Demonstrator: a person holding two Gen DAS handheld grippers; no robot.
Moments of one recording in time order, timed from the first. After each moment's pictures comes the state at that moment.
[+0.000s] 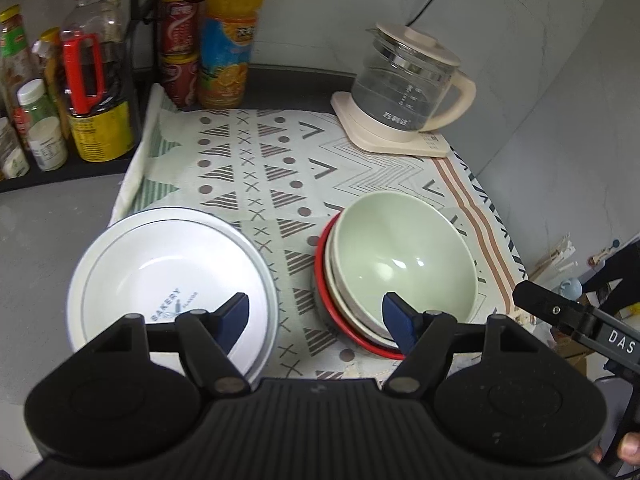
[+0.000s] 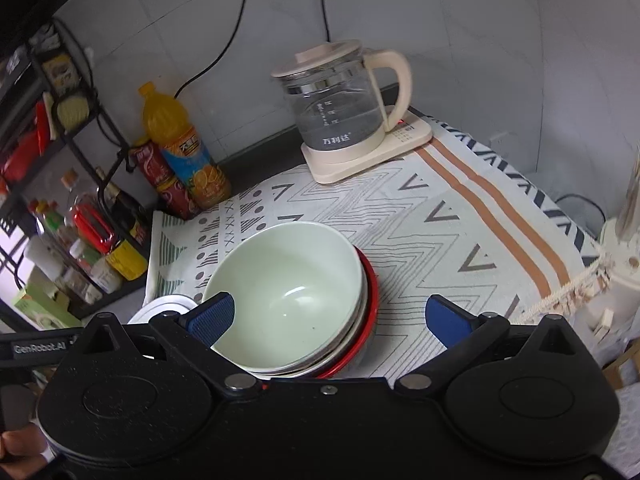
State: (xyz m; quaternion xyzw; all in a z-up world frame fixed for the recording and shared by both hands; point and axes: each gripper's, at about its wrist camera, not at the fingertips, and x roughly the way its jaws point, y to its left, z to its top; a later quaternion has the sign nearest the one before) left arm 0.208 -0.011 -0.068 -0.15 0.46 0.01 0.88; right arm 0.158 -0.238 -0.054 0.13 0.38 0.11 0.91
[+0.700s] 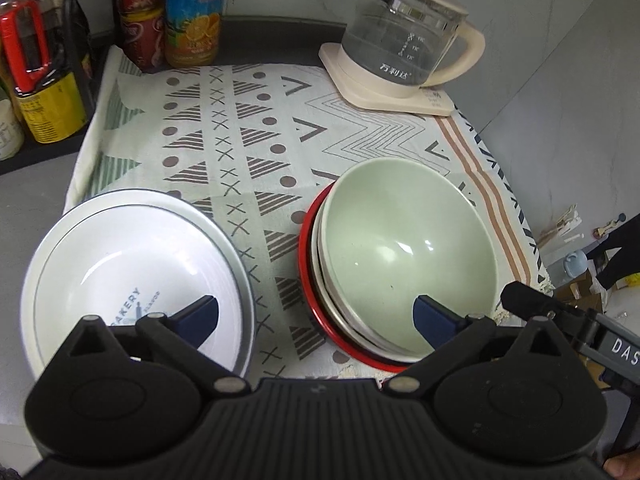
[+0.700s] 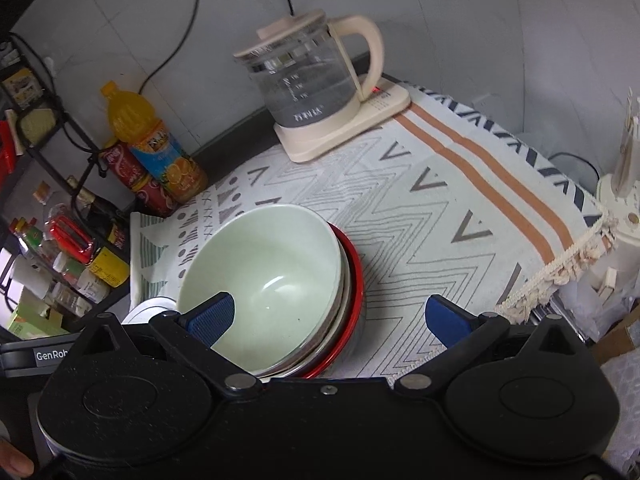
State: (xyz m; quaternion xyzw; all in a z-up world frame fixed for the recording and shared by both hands) left arm 0.258 -0.021 -0.110 -0.14 0.51 -0.01 0.85; right arm 0.177 -0.241 -0.081 0.17 0.42 0.08 0.89
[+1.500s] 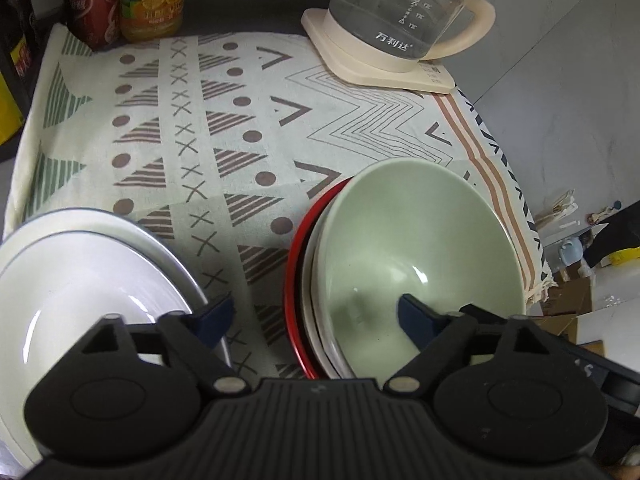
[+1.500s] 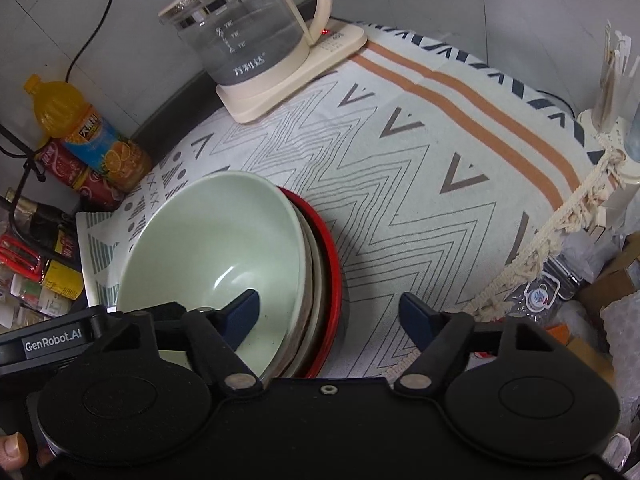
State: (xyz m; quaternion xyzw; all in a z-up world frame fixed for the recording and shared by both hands) left arm 0.309 -0.018 -0.147 -0.16 0.55 -0.05 0.82; right arm 0.214 -0.230 -0.125 0.20 0.49 0.02 0.85
